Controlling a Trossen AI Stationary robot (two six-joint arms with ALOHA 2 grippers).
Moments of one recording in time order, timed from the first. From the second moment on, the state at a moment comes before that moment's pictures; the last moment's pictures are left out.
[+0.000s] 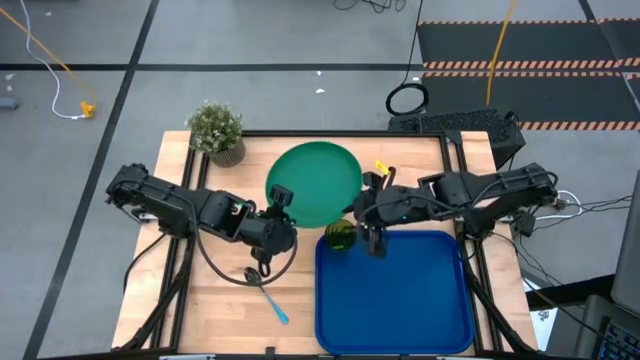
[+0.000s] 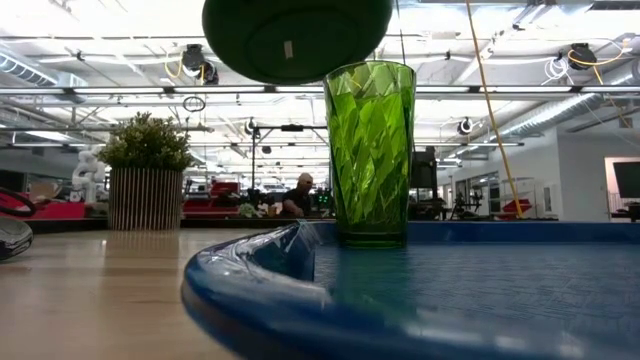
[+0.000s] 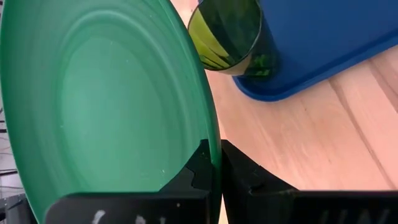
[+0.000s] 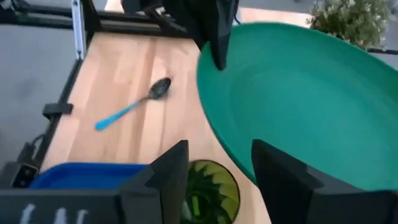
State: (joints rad) left arm -0.35 1.57 1.62 -1.10 -0.48 0.31; right arm 0.24 1.47 1.64 -0.86 0.21 0.10
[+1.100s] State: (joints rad) left arm -0.35 1.57 1.62 -1.09 -0.44 0.34; right arm 0.23 1.56 1.64 -0.90 0.21 -0.06
